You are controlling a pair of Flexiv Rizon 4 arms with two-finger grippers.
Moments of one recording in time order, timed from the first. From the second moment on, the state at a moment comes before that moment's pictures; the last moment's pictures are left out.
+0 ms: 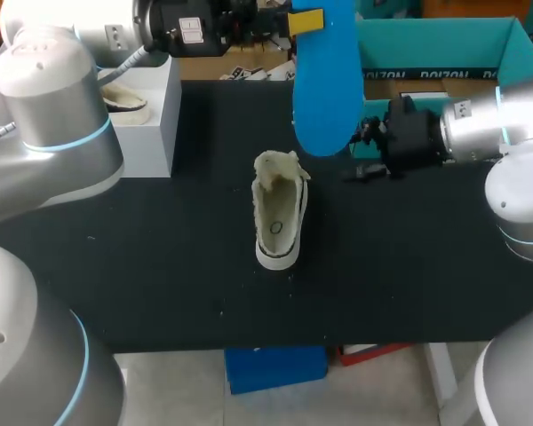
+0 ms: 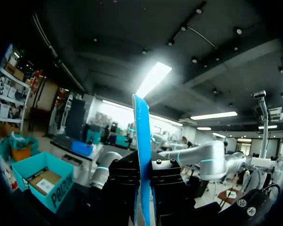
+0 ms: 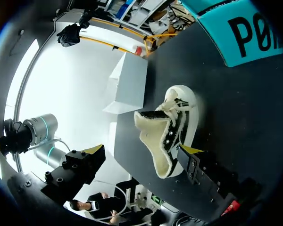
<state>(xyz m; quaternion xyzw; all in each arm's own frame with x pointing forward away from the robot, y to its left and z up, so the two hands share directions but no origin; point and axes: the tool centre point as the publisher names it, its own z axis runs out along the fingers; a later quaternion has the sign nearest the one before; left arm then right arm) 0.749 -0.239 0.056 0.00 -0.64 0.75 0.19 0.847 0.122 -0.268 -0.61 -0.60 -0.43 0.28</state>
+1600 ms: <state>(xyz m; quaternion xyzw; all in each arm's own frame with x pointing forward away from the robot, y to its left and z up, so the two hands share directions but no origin) 0.685 -0.217 -0.035 -0.33 -0.66 0.64 -0.21 0.846 0.120 -0.258 -0.56 -0.56 -0.51 0.34</state>
